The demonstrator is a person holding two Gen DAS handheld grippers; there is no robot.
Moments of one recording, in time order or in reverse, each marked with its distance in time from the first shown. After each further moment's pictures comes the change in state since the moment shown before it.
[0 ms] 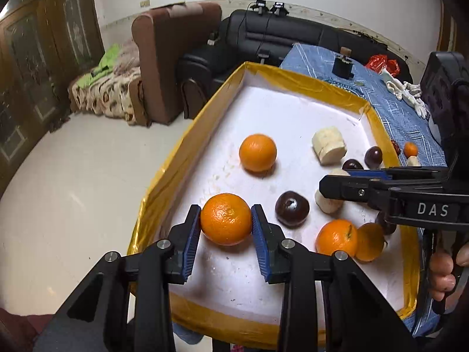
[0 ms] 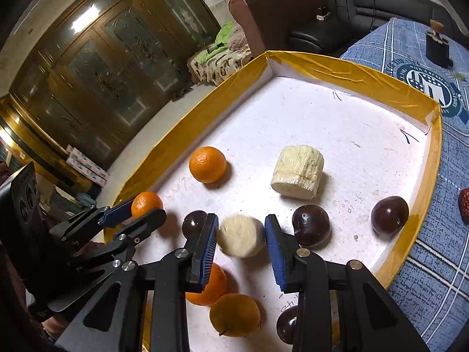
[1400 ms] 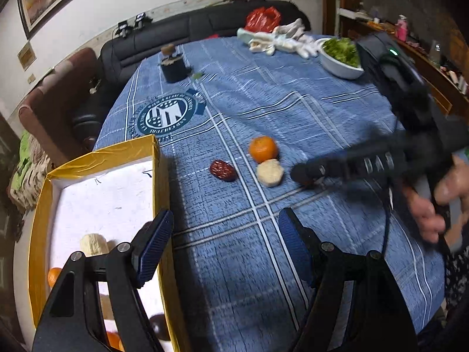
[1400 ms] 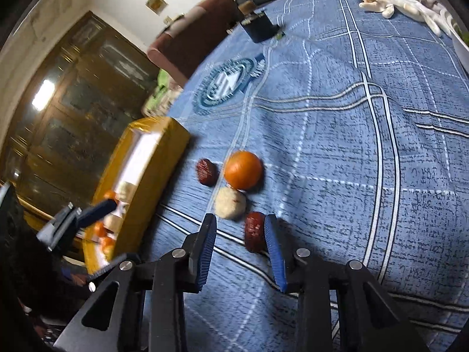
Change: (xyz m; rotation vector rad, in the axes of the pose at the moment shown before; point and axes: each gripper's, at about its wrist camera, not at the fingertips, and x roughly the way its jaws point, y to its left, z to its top) left arm -0.001 -0.248 0.049 0.511 0.008 -0.230; right arm -0.151 -0.237 -0.069 0.343 -0.078 -0.076
